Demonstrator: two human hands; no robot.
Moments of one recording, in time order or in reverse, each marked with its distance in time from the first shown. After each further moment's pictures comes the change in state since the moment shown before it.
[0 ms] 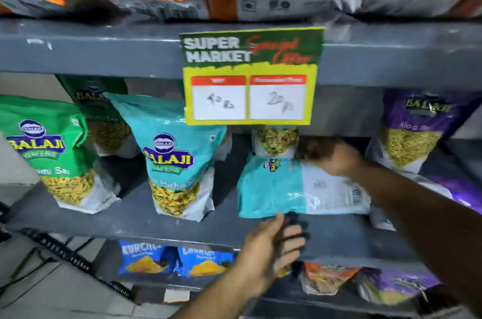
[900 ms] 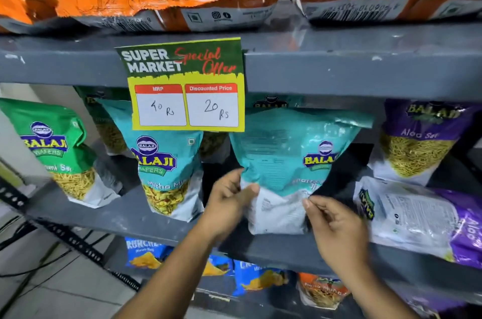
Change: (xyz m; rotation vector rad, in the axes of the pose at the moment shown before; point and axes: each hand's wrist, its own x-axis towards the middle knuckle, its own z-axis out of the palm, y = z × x) left_hand 0.013 0.057 0.011 0.408 0.088 0.764; right_hand -0.121 0.001 0.064 0.757 0.535 0.051
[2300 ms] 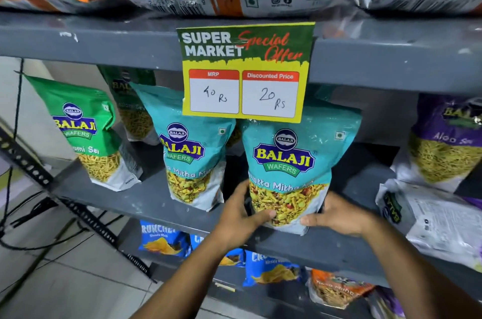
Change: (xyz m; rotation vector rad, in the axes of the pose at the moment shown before) left_hand -0.020 -0.046 -0.037 0.309 0.021 -0.022; right_hand 0.062 0.035 0.030 0.133 -0.975 0.317
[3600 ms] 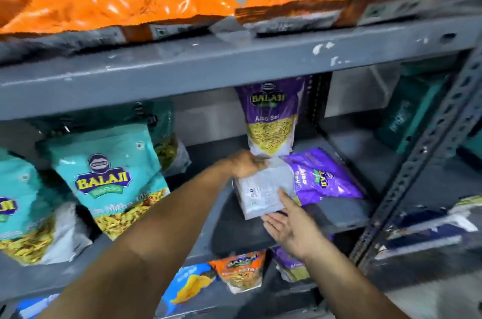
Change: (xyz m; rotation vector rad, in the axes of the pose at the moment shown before) left_hand 0.107 0.118 0.284 0.868 -0.630 0.033; right_hand -0.179 0.048 -0.055 1.297 0.728 0.277
